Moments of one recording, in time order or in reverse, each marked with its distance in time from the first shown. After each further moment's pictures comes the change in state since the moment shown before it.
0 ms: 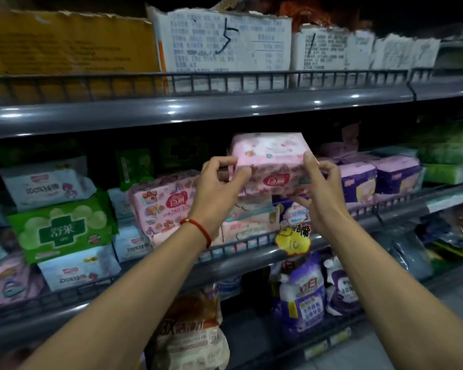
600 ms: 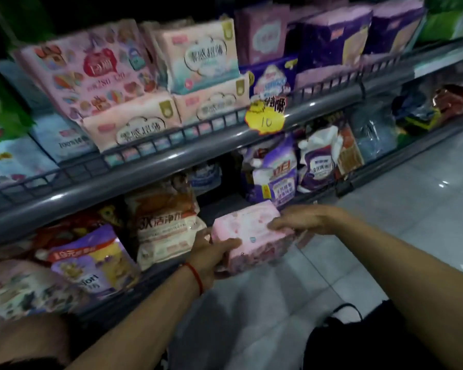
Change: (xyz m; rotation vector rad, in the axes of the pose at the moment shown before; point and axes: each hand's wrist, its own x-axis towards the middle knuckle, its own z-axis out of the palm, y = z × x) left_hand -0.237 -0.214 0.026 -0.175 -0.112 -1.158; right_hand -0.128 0.185 -0.132 -0.959 -0.717 0.951
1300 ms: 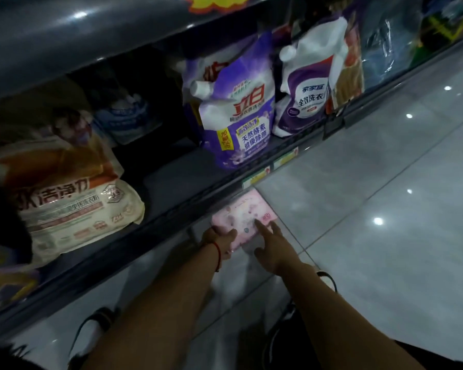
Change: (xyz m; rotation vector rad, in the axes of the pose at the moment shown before) left_hand 0.227 -0.183 0.103 0.242 0.049 -0.385; right_hand 0.160 0.193 0.109 -0.179 0.147 0.200
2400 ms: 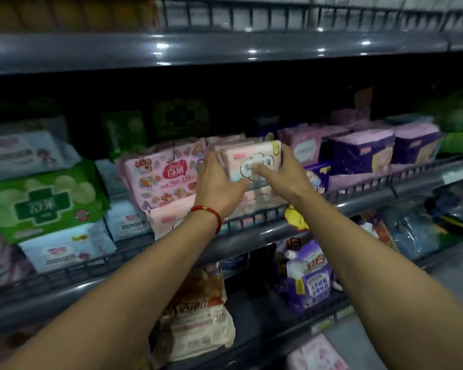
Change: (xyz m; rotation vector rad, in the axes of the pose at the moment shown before) left_hand -0.423 0.287 -0.210 0.283 0.589 1.294; right_hand -0.215 -0.345 -0.297 0.580 0.741 -0.918
